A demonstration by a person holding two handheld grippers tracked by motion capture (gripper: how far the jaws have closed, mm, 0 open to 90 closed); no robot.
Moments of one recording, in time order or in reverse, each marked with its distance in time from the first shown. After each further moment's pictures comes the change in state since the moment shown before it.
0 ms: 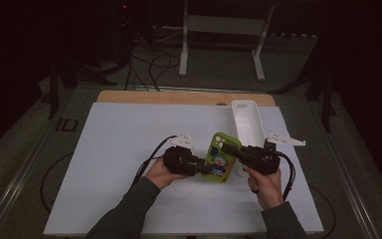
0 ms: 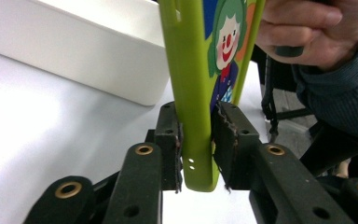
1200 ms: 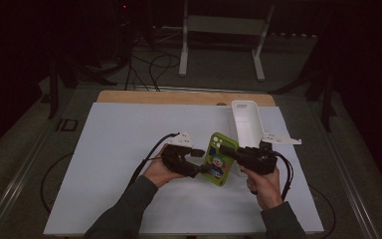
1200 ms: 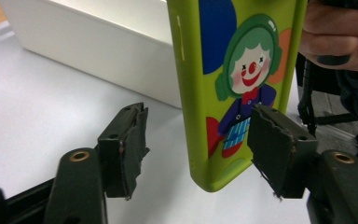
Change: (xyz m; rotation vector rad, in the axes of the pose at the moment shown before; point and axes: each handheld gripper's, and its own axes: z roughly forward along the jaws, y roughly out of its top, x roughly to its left) left arm -0.005 0.006 -0.004 0.010 0.154 0.030; right arm 0.004 0.000 0.007 0.064 -0.040 0.002
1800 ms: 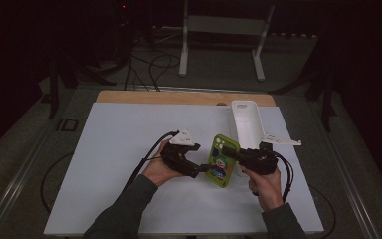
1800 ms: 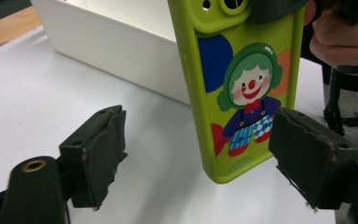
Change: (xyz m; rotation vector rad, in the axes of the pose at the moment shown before) left arm -0.004 0.007 -0.004 0.016 0.097 0.013; right arm -0.007 -0.006 -0.002 0.032 -0.068 0.035
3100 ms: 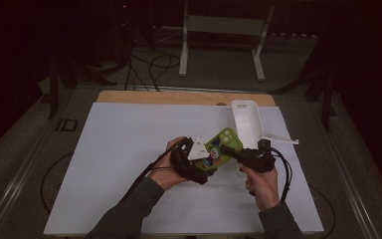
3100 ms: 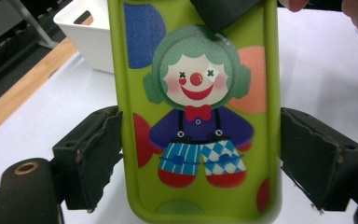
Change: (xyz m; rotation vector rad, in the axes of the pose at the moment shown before) left arm -0.031 0.012 0.011 0.064 0.200 0.212; right arm -0.007 -0.002 0.007 -0.001 -0.033 0.125
